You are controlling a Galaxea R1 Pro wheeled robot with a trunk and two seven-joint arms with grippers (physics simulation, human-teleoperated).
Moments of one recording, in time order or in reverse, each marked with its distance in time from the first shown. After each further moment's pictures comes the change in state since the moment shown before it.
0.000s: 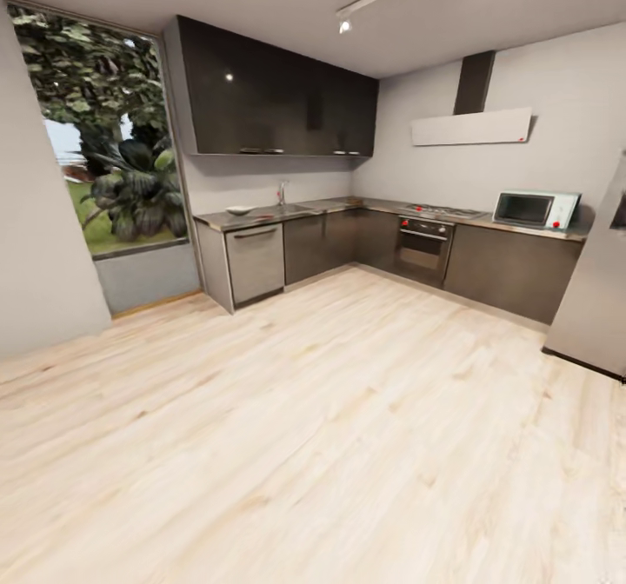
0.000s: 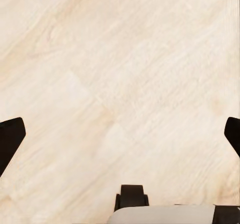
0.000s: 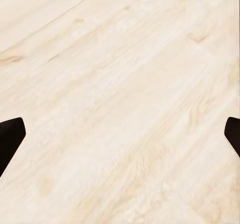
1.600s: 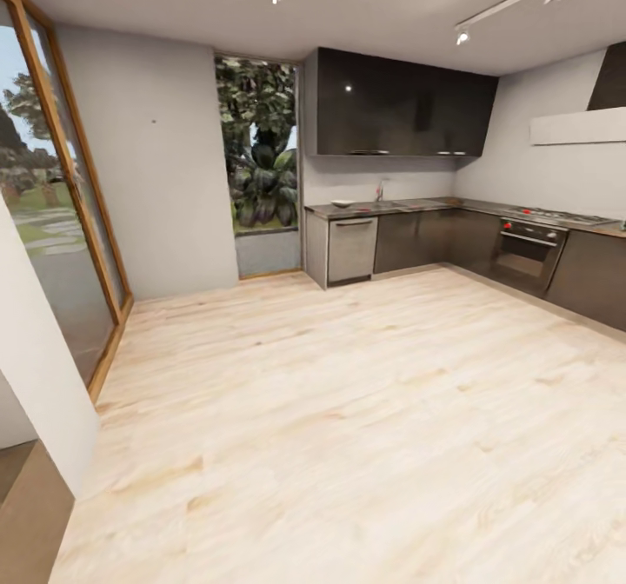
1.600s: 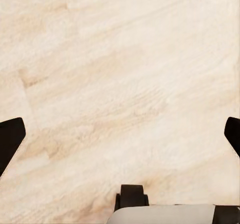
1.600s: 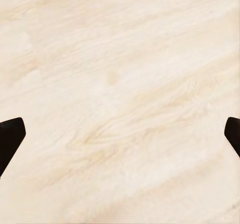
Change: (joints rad) left arm 0.000 0.000 0.000 0.000 0.000 0.000 0.000; right arm 0.000 0.000 -0.001 0.000 0.001 0.000 0.000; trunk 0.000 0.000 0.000
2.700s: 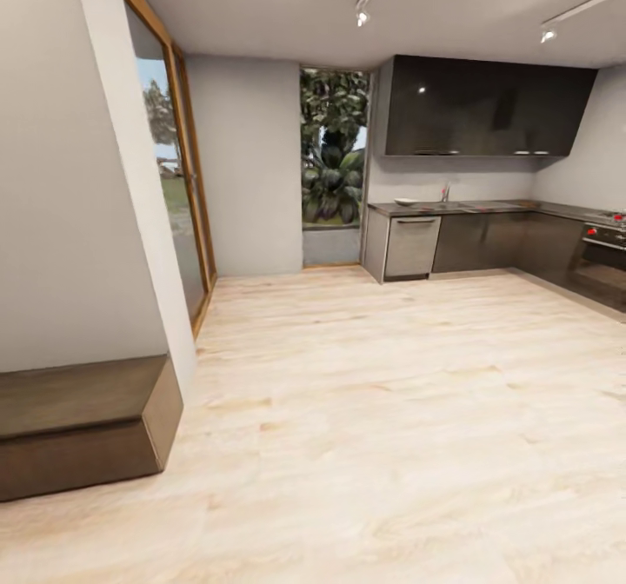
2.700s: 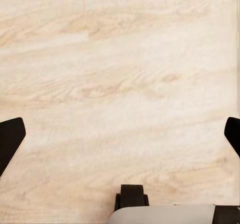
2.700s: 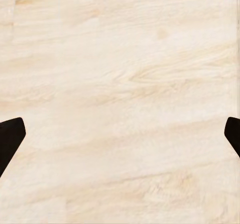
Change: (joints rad) left arm 0.000 0.000 0.000 0.000 0.000 0.000 0.000; right arm 0.000 0.000 0.000 0.000 0.000 0.000 0.000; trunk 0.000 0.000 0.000
